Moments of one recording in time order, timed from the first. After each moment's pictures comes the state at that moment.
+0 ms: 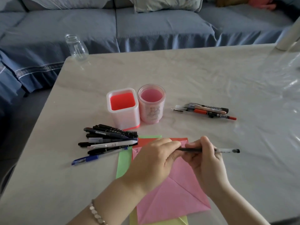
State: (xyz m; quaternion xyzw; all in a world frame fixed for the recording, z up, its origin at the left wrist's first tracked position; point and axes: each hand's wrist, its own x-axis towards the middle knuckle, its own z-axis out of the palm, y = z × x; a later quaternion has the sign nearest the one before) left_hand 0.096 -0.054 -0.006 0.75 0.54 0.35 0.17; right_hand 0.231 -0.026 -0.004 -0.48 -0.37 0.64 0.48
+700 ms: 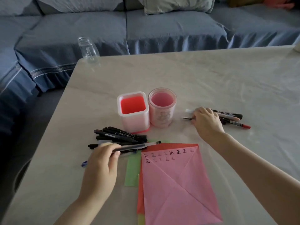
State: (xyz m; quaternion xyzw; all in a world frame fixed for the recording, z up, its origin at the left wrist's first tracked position) left_hand -0.005 -0.102 -0.055 0.56 0.74 0.36 0.04; right_hand 0.230 0.121 -0.061 -0.55 -0.83 0.03 0.02
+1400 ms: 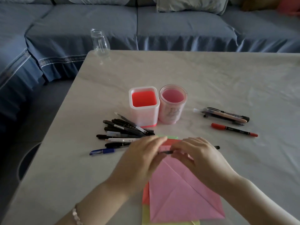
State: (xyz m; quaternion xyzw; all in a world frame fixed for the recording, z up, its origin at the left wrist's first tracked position) left_hand 0.039 -0.086 -0.025 0.72 0.60 0.32 0.10; right_hand 0.210 -0.006 -0.001 -0.28 -0.92 0.19 0.18
